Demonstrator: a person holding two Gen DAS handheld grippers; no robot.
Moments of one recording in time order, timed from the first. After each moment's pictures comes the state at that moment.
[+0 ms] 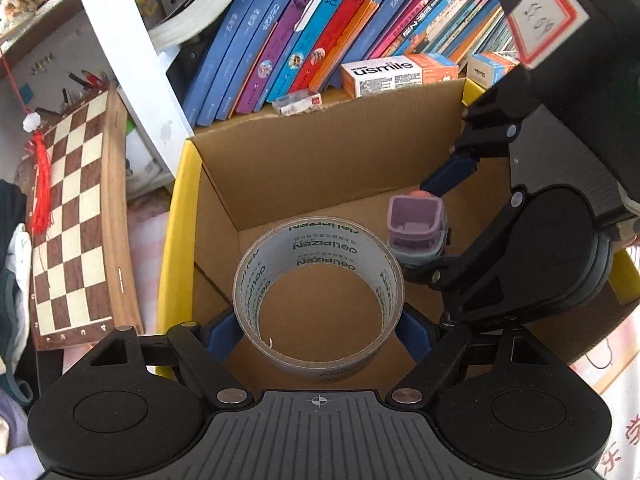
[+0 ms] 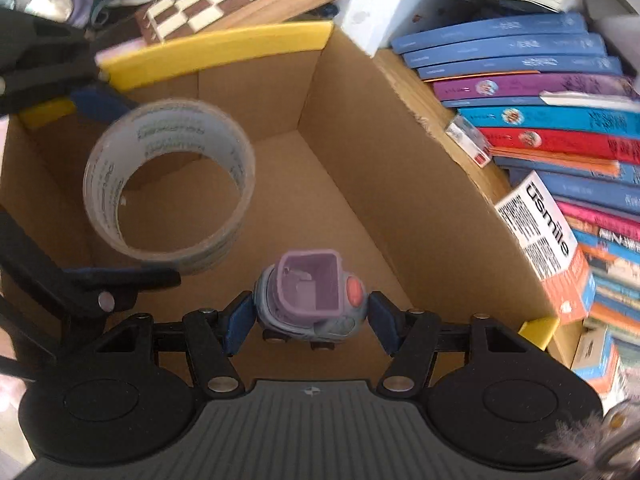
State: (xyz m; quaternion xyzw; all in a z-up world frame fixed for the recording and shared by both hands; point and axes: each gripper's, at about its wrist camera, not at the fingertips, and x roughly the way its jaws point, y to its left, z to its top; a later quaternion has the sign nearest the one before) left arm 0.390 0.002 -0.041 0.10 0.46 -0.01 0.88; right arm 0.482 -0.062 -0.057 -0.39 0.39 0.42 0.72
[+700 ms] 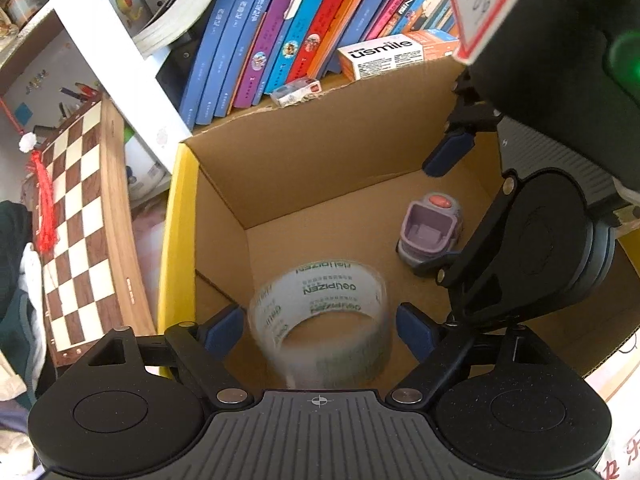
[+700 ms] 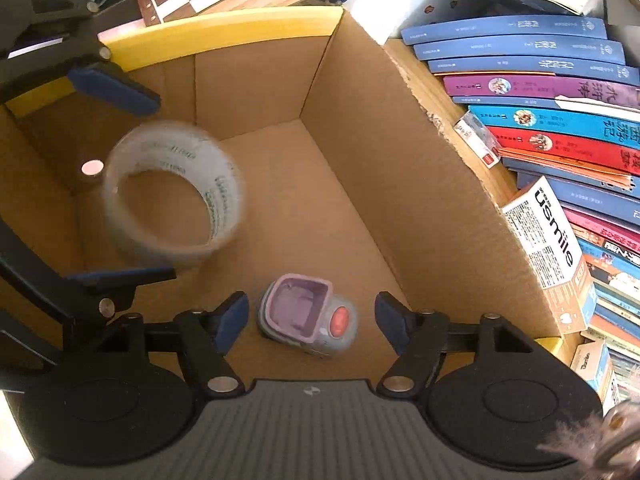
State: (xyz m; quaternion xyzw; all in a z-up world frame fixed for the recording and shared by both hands) left arm 0.393 -0.010 -0.042 0.14 0.47 0.00 0.87; right arm 0.488 -0.058 -0.062 -0.40 0.39 0.42 0.72
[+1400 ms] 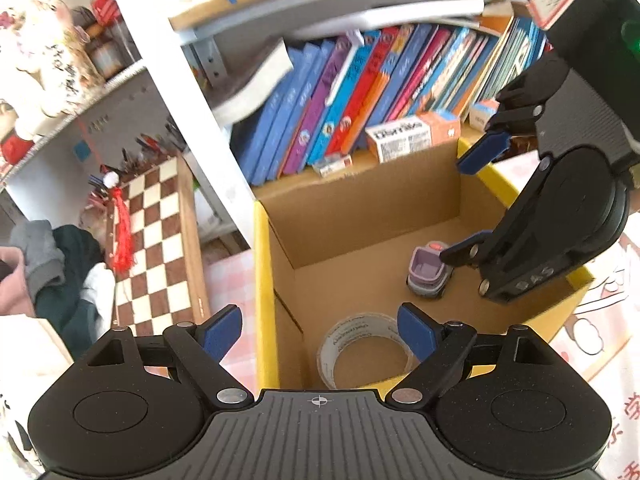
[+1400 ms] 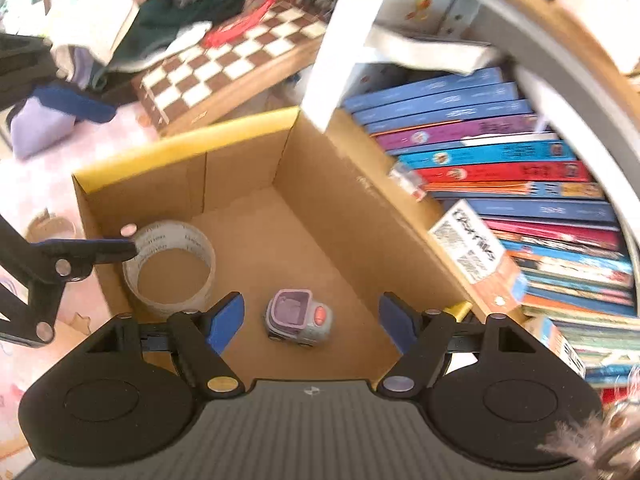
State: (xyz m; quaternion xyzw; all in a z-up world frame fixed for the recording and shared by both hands) left arm 0.326 0.006 0.026 0.14 0.38 0.02 0.92; right arm 0.432 -0.100 0.020 -0.33 0.33 0.38 0.80
